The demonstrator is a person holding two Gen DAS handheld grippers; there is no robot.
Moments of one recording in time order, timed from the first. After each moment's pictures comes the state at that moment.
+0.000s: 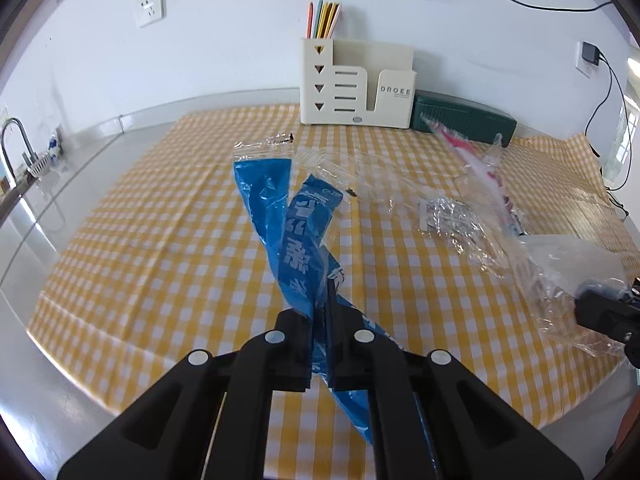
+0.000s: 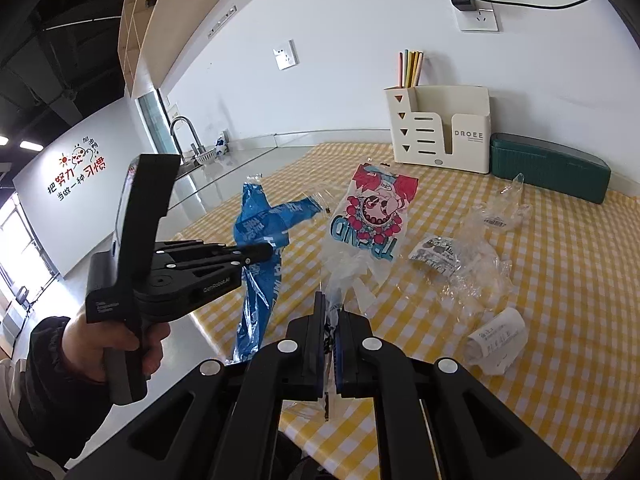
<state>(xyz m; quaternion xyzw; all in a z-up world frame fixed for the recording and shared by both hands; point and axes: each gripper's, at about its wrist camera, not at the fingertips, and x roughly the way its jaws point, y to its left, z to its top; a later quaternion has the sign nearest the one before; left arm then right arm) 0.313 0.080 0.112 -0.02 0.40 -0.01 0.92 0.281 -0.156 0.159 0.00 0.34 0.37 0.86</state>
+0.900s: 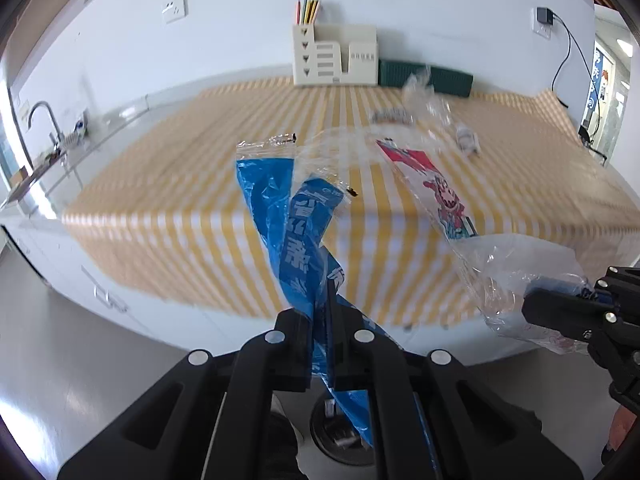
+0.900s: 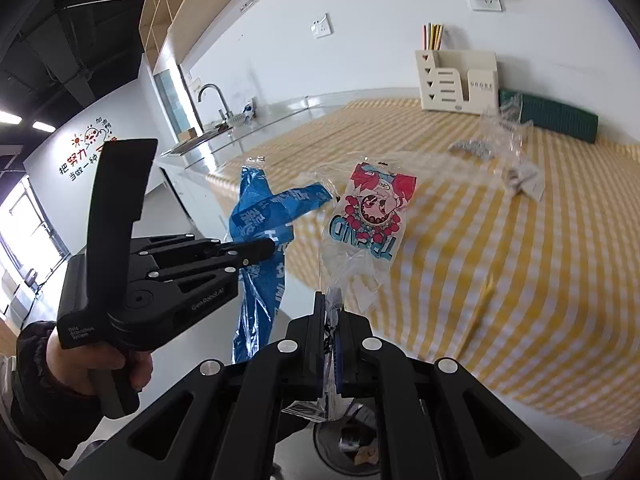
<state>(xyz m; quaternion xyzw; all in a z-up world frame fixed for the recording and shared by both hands) 0.110 0.033 0.066 -0.01 0.40 0.00 0.92 0.106 -0.188 0.110 -0.01 0.37 0.39 0.85</state>
